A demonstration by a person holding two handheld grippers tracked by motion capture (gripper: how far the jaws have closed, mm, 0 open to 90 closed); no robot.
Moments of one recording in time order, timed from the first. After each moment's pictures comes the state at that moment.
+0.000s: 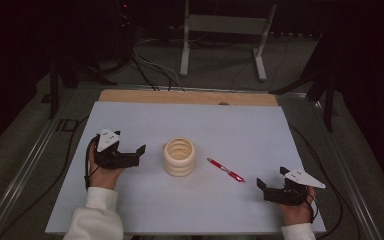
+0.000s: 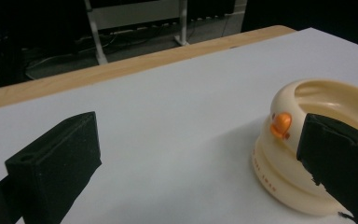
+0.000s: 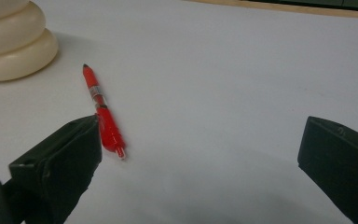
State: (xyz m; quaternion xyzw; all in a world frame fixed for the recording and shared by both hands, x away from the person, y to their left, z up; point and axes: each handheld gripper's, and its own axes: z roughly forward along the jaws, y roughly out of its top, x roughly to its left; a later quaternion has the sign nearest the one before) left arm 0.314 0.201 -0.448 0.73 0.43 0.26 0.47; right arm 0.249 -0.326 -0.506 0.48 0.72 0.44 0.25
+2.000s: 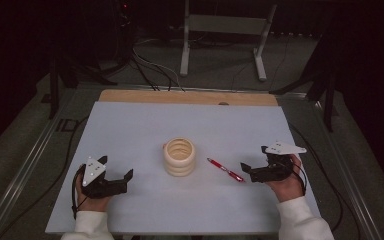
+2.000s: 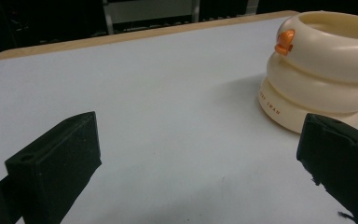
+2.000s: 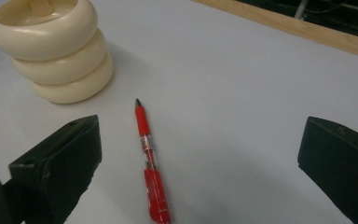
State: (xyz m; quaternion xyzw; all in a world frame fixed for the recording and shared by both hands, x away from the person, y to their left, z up) left arm 0.255 0.228 -0.494 0.71 0.45 0.28 0.46; right arm 0.302 -0.278 -0.446 0.40 0.80 0.42 0.19
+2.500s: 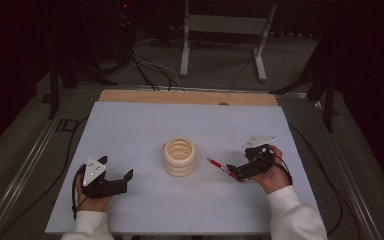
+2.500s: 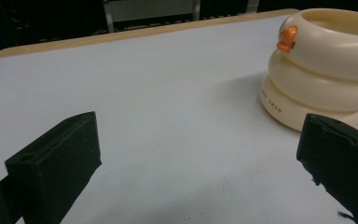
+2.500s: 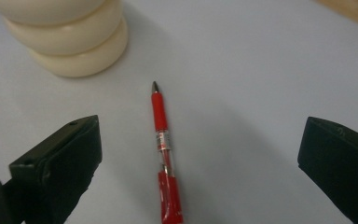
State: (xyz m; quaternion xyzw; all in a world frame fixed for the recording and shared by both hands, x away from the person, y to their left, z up) left arm 0.256 0.228 -0.495 0.71 0.45 0.28 0.46; right arm 0.329 -0.234 -0.449 0.35 0.86 0.33 0.16
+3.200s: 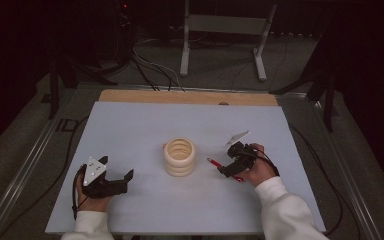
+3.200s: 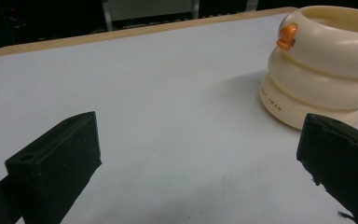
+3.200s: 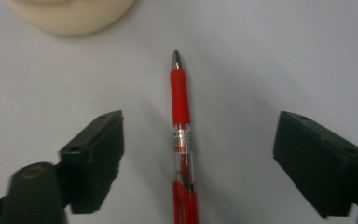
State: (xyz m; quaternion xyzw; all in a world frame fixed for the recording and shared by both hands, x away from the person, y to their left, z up) left arm 0.257 0.228 -0.496 0.71 0.45 0.28 0.46; right arm 0.356 -0.200 -0.473 0.33 0.91 0.24 0.10
